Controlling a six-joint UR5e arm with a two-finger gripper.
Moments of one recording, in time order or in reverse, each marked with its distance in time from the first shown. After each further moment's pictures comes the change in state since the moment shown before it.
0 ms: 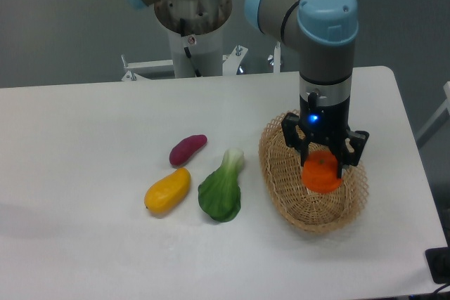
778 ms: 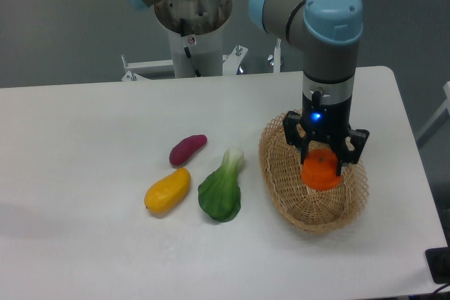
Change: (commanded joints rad) arm 0.026 0.008 -0.046 0.006 -0.034 0.014
